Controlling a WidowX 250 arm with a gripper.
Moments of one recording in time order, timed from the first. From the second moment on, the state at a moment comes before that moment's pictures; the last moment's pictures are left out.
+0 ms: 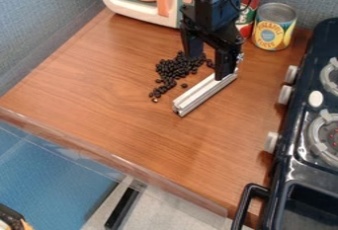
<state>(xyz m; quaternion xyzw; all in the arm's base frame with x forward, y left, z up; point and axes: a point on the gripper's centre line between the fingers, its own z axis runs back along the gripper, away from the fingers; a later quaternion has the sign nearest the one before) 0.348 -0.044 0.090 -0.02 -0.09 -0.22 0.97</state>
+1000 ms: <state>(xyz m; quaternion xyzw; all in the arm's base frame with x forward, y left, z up) 0.350 -0.030 0.034 0.02 -0.05 -0.20 0.98</state>
